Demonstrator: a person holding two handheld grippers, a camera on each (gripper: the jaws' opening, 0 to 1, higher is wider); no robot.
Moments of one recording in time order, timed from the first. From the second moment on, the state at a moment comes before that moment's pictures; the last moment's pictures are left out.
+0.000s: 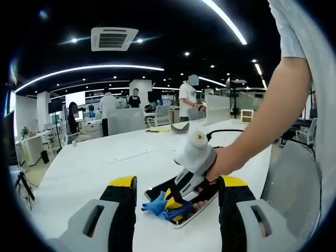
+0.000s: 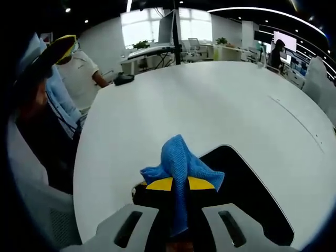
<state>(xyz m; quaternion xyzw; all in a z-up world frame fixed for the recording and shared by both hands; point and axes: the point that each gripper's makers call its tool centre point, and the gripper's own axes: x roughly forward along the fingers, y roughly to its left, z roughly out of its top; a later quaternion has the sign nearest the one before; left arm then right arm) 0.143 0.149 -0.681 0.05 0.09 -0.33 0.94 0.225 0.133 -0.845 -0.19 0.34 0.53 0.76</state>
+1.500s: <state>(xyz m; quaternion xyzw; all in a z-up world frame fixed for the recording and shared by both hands) 0.142 0.148 -0.680 0.05 0.09 -0.33 0.94 0.184 0.128 -0.845 -0.19 0.33 0.54 0.75</state>
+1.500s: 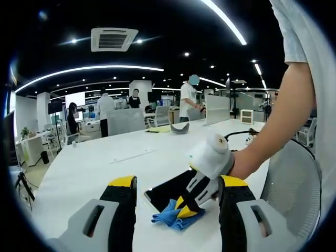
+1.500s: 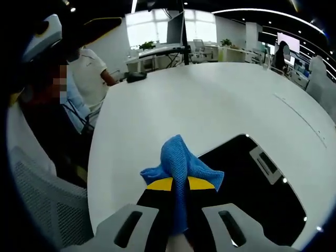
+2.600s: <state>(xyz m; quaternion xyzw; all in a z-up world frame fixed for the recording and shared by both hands) 0.139 0.151 -0.682 0.05 0.09 -0.33 0.94 0.173 0.124 -0.822 -0.19 0.30 0.56 0.75</state>
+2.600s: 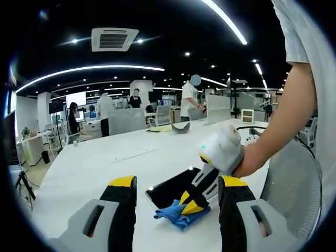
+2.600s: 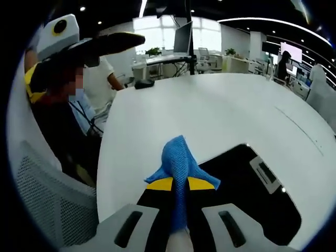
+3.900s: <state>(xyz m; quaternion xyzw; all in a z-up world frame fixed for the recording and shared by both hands) 0.140 0.150 -0.681 0.05 0.09 -0.33 0.94 0.184 0.061 -0.790 -0.16 0.28 0.51 0.80</state>
